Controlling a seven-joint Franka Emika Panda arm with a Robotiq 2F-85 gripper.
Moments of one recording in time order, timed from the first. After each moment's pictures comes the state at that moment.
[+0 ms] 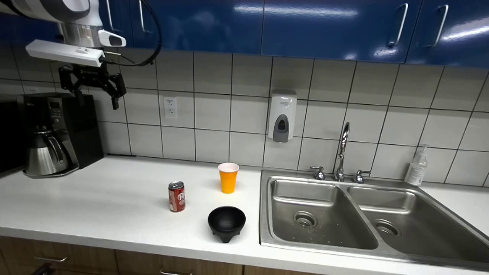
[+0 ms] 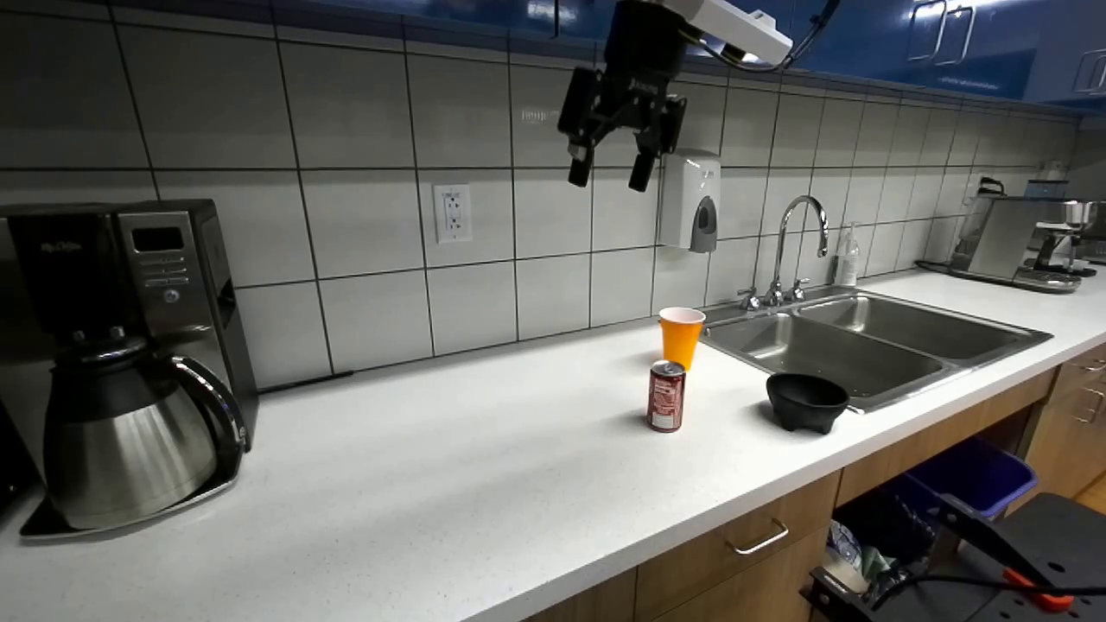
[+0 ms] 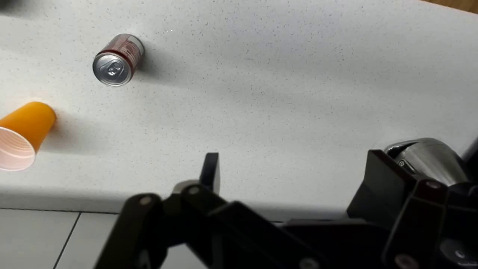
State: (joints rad) arm 0.18 -0.34 0.04 -2.43 0.12 2.34 -0.13
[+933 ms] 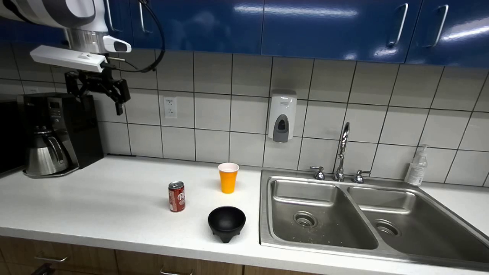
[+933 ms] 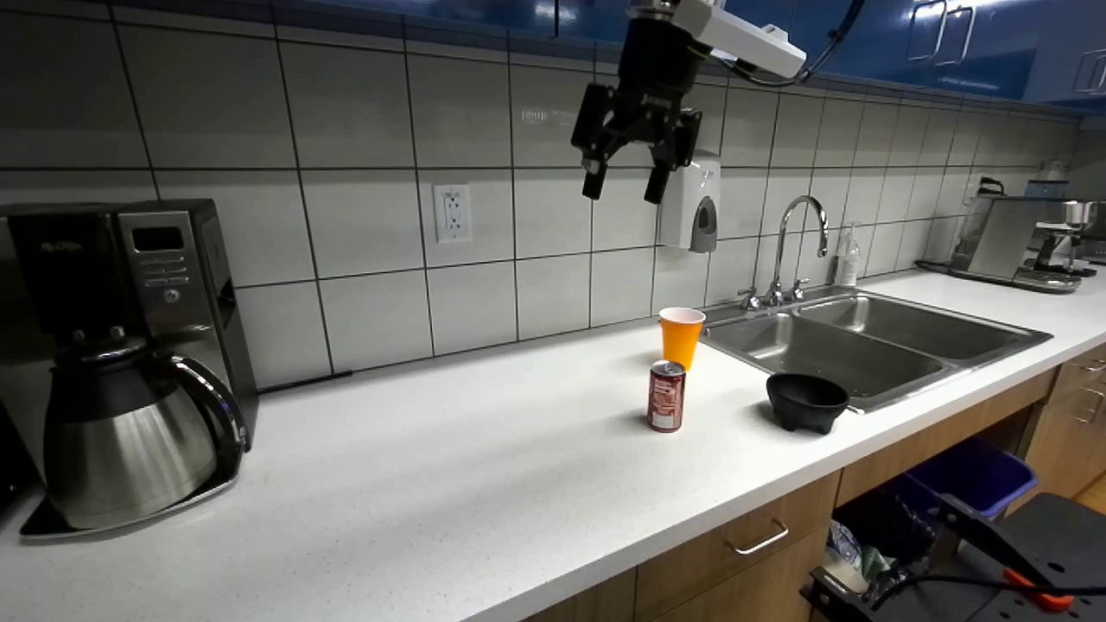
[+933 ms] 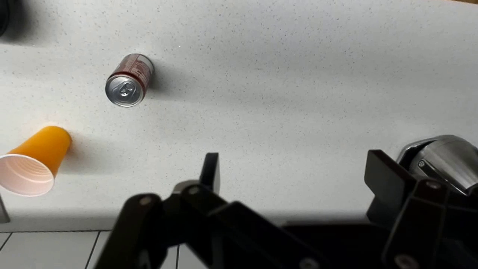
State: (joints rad) arm 0.15 -0.34 0.04 -2.46 0.12 2.35 -0.08
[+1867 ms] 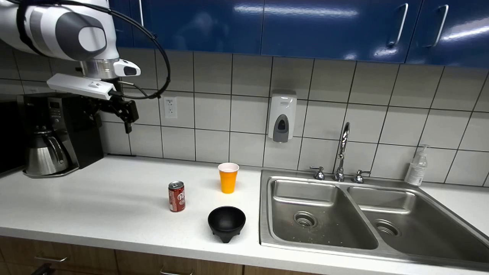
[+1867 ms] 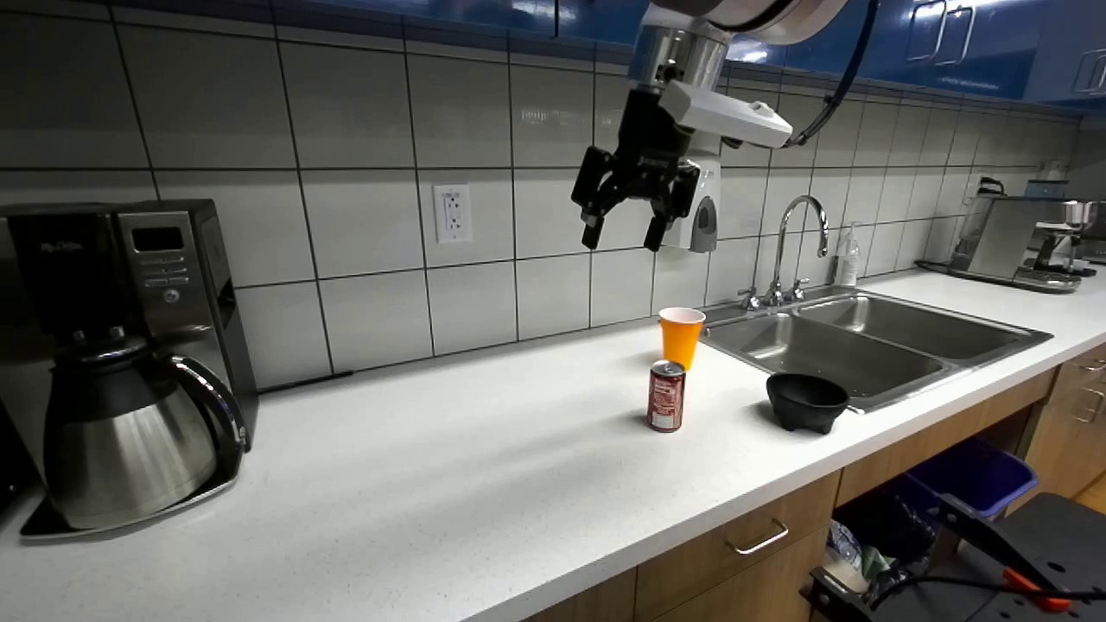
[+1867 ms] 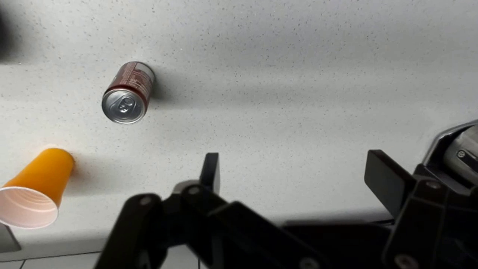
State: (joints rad) arm 0.14 -0.23 0.03 -2.52 0.15 2.54 -0.05
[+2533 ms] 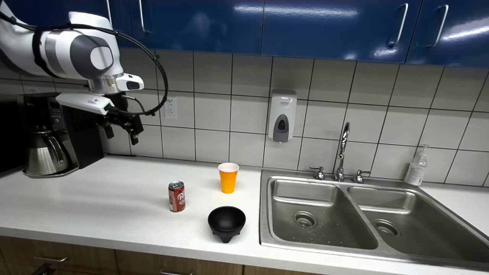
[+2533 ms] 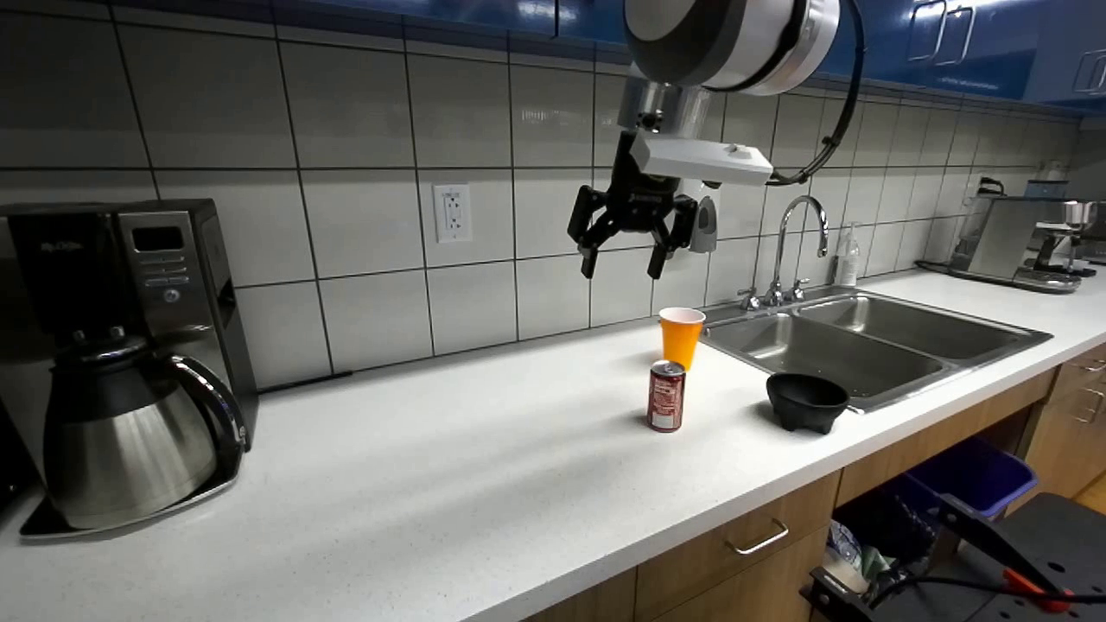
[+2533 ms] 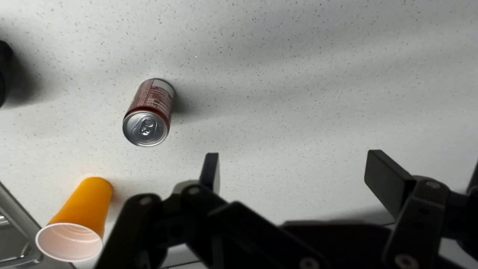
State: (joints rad) arm 0.11 -0.12 0.05 -2.51 0.04 2.65 0.22
